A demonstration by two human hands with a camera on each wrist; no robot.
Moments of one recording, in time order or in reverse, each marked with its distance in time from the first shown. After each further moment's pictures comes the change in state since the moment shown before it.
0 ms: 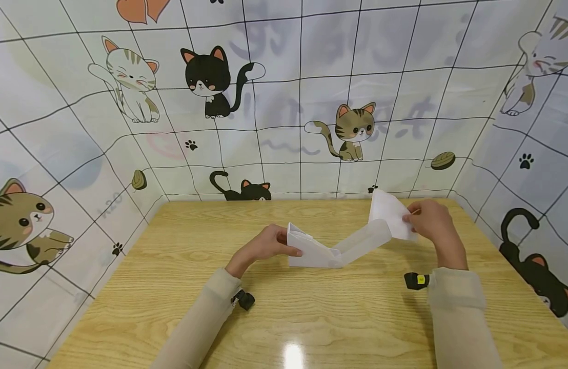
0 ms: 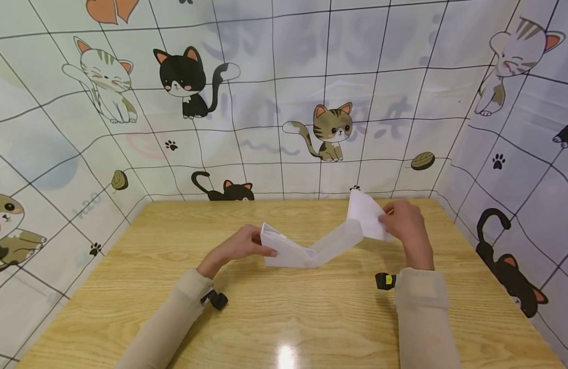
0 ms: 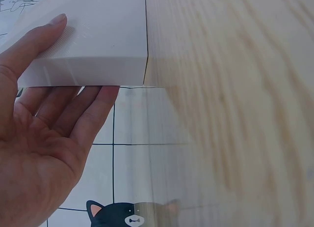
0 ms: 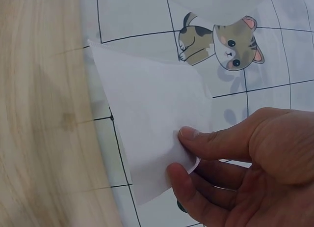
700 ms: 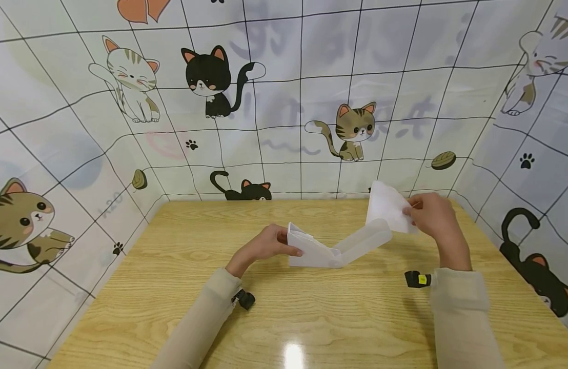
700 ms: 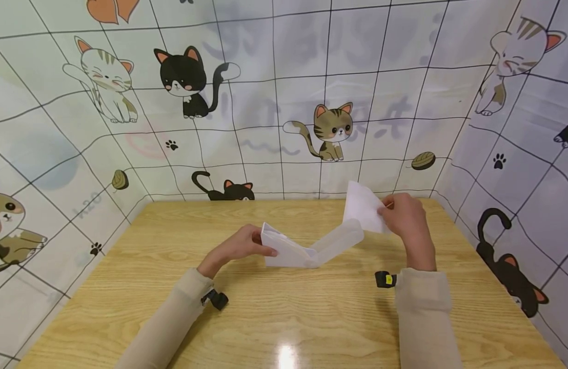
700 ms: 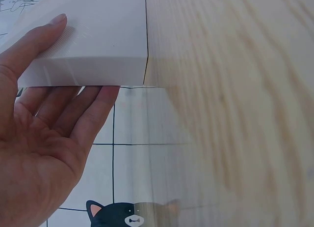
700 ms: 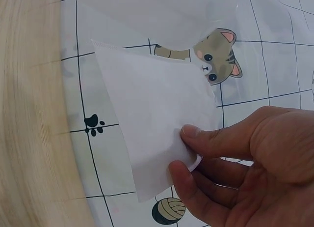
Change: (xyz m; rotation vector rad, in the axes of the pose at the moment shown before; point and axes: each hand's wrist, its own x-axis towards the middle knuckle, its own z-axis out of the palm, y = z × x) left_hand 0.001 -0.001 0.000 0.003 -0.004 0.007; right_hand -0.009 -0.019 -0.011 -0.007 0.080 -0.063
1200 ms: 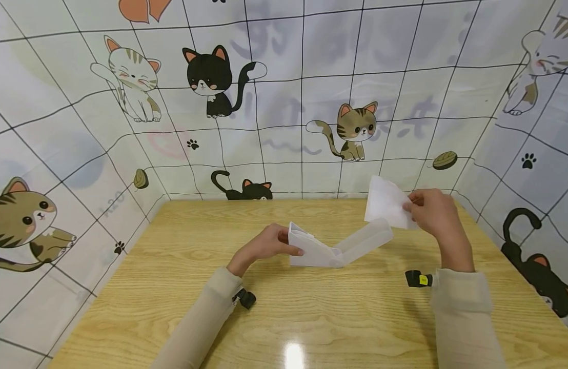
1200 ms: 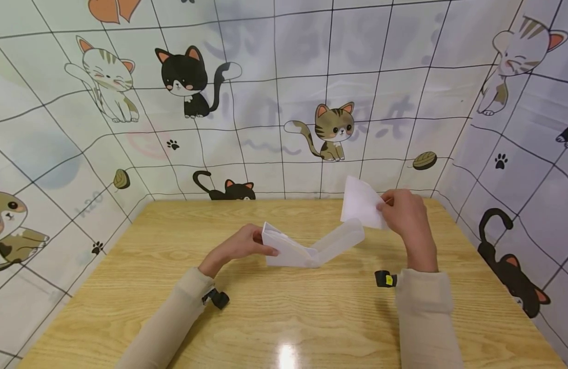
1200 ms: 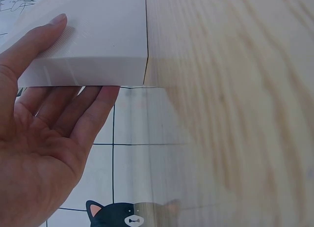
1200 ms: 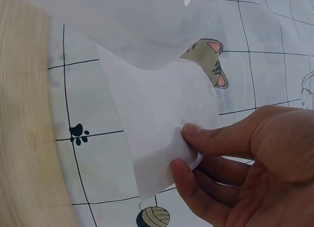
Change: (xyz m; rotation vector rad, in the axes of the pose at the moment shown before) left_hand 0.000 0.002 -0.001 -0.016 -0.009 0.007; right_hand -0.005 -0.016 -0.006 -0.024 0.047 -0.017
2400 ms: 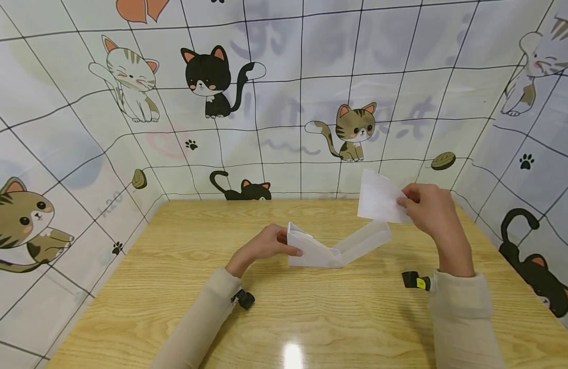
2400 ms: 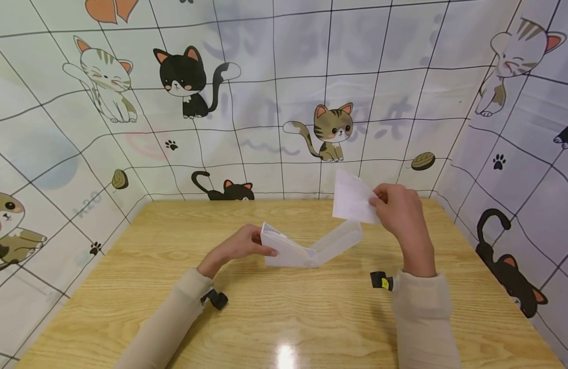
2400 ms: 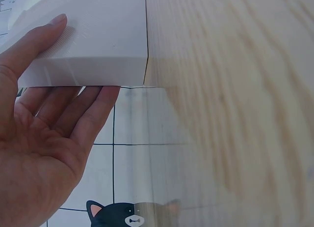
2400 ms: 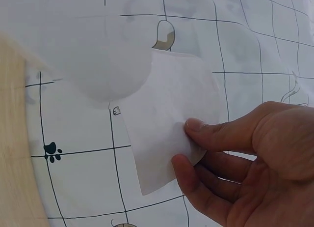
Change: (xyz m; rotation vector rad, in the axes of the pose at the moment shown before) left_hand 0.000 0.000 0.001 0.015 0.007 -0.009; right_hand -0.011 -0.029 -0.010 -0.036 0.090 -0.095
